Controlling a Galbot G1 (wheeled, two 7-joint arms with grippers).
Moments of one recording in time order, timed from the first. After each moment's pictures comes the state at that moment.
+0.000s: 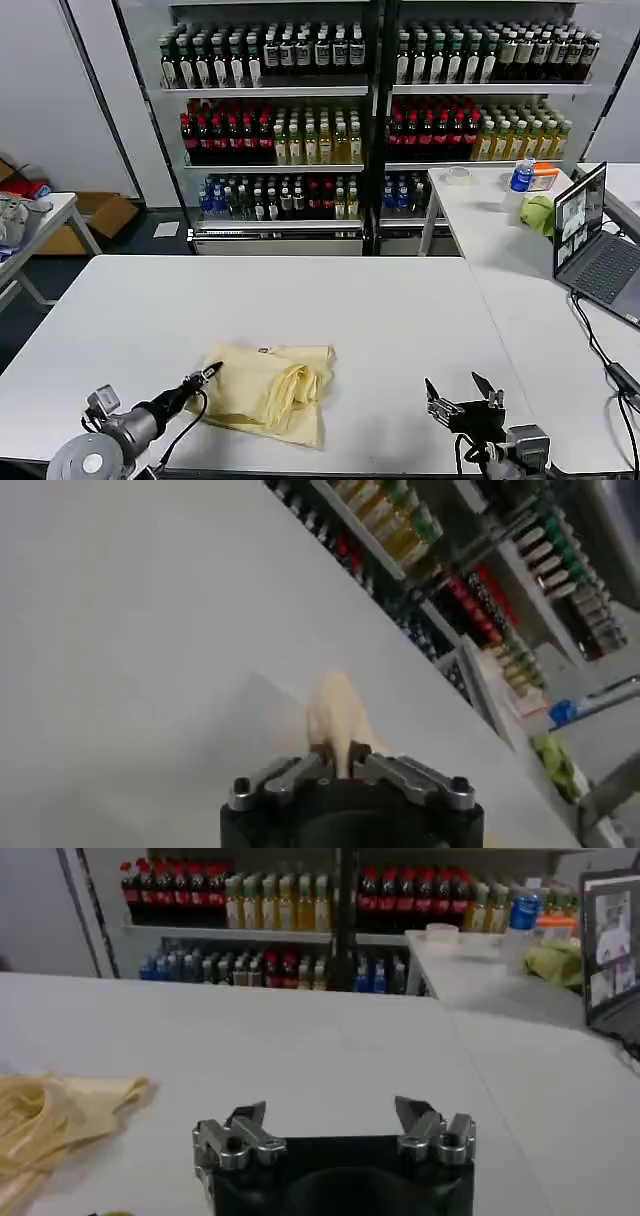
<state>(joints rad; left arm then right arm) 1.42 -1.05 -0.63 -1.93 -1.43 0.58 -0.17 -1.68 1.08 0.52 2.38 0.49 -0.55 0.29</state>
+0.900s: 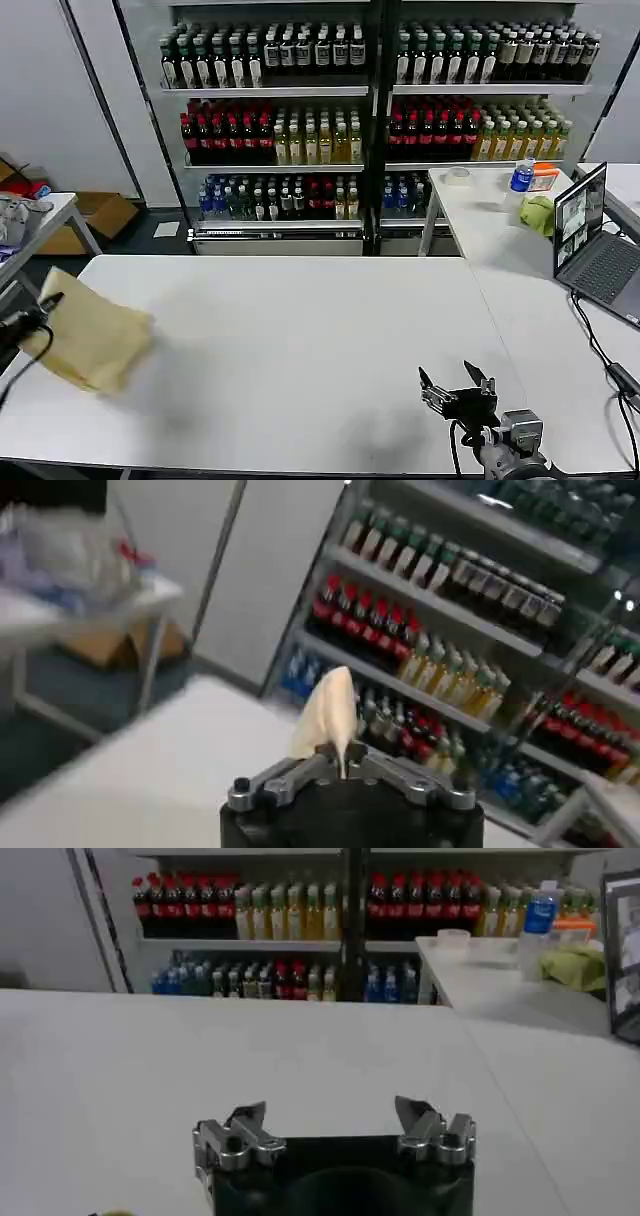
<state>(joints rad) 1.48 -0.74 -1.14 -1.91 -1.38 0.58 -0.14 -1.60 1.06 0.49 2.35 0.54 -0.56 0.29</state>
